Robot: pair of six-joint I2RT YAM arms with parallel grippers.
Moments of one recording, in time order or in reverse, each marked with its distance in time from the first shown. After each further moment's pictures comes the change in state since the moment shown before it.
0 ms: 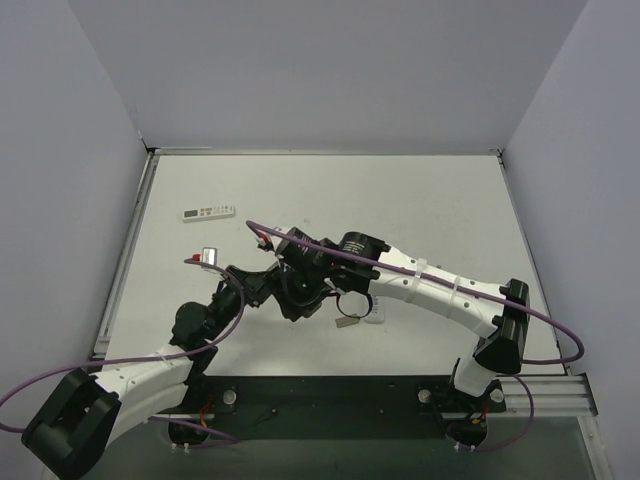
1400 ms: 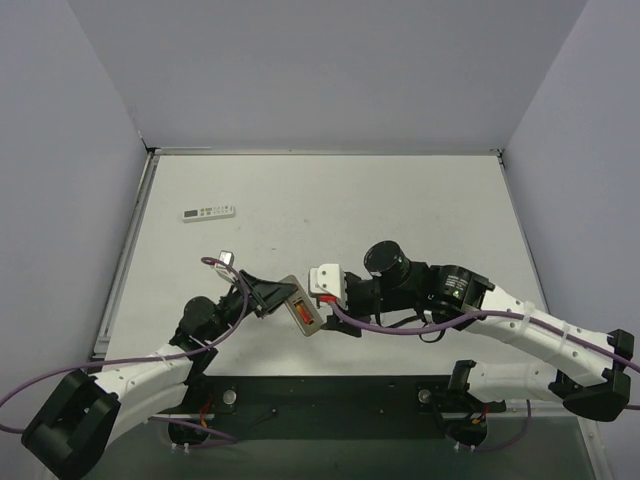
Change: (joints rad) left arm 0.000 -0.011 0.000 -0.199 0.120 -0.198; right arm -0.018 -0.526 -0.412 0.303 -0.266 -0.744
